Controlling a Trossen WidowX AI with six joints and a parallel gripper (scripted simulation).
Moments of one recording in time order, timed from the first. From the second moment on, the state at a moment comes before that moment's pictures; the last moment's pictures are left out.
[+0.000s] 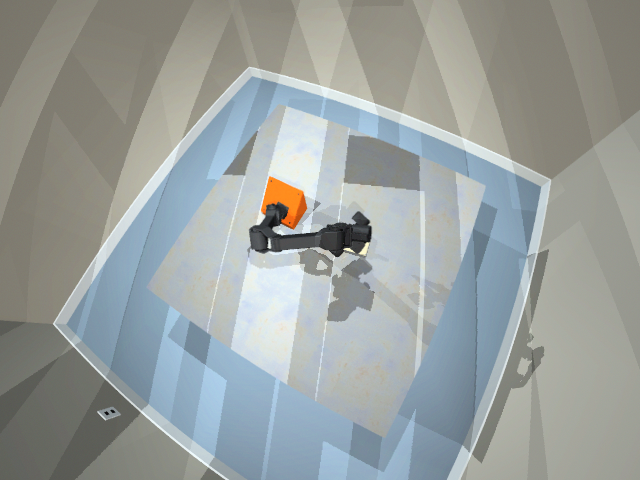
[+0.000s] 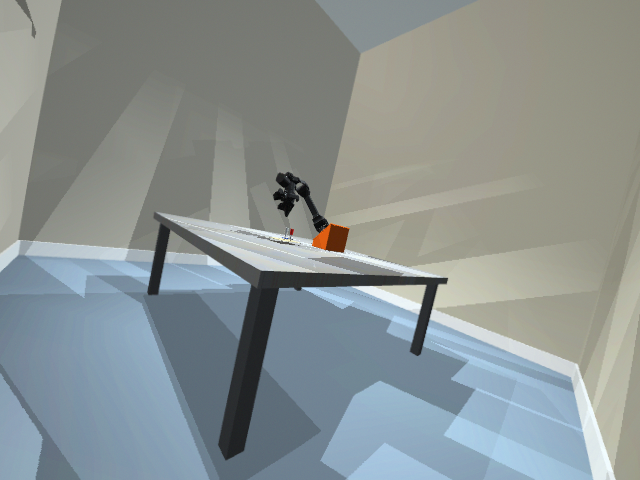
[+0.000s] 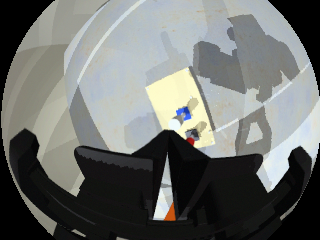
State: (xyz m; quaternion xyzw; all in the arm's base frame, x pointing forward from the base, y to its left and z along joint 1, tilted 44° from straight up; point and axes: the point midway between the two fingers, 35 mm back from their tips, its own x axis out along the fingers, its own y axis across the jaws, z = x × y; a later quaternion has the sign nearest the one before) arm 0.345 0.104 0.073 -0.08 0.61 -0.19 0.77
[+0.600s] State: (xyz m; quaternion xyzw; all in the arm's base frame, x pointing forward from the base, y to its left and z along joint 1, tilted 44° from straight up) arm 0.297 0.104 0.052 -0.33 0.66 -0.16 0.66
